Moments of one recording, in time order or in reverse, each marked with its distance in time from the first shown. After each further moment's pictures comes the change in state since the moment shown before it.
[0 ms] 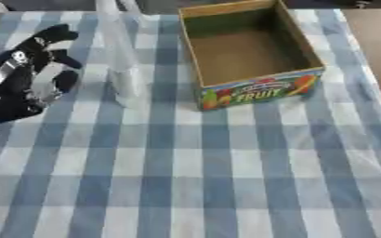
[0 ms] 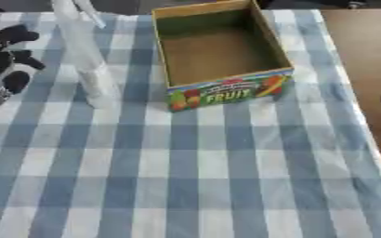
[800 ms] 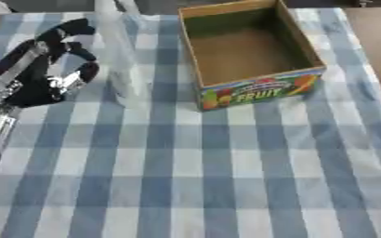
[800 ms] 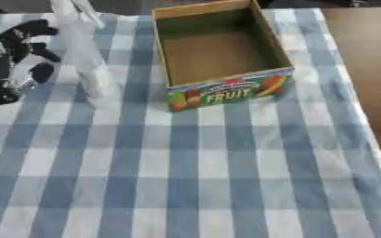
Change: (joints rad) left arm -0.092 -0.003 -0.040 0.090 -0.056 0.033 0.010; right arm -0.007 0.000 0.002 0.000 0.000 0.006 0.005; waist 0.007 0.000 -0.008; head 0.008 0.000
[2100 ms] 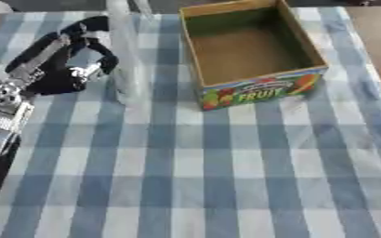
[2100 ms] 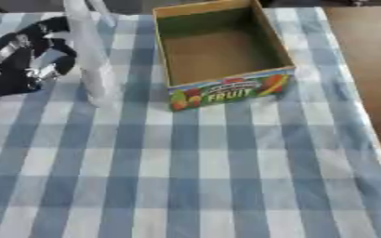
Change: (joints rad) left arm -0.079 -0.017 -0.027 0.071 -0.042 0.028 -0.011; right arm 0.000 0.010 0.001 0.006 0.008 0.008 0.003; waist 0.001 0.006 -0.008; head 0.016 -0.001
